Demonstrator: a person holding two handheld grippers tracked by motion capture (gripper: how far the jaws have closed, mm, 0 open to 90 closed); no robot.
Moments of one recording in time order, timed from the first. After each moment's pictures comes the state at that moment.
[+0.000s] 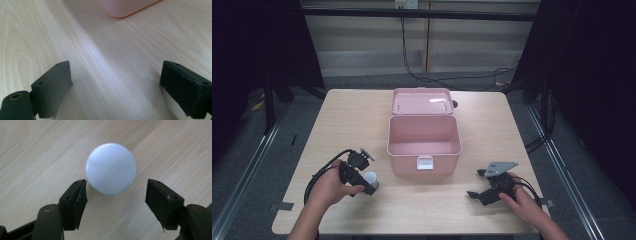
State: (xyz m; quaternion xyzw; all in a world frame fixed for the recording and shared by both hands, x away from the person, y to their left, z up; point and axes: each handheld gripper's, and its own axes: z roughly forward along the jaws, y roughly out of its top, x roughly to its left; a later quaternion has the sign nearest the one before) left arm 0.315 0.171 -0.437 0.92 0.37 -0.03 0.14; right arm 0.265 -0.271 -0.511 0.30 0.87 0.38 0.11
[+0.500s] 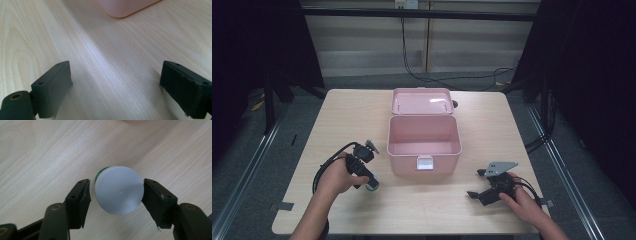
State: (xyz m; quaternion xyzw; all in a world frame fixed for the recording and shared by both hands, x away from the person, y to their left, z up) left arm 0.336 0.160 -0.436 0.92 0.38 -0.04 0.11; right arm 0.265 -0.271 -0.511 0.30 0.87 0.38 0.11
